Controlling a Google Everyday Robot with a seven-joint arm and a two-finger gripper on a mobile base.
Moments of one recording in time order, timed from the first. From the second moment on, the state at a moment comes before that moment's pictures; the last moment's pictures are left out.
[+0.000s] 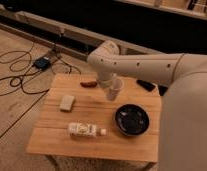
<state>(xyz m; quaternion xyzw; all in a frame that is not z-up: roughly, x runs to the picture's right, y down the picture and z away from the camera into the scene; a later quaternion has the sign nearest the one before) 0.041 0.024 0.751 -0.22 0.15 0.40 0.88</state>
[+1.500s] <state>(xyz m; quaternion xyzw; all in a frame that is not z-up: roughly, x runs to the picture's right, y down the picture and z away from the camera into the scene) 0.146 0.148 0.780 -0.23 0.27 0.49 0.79</state>
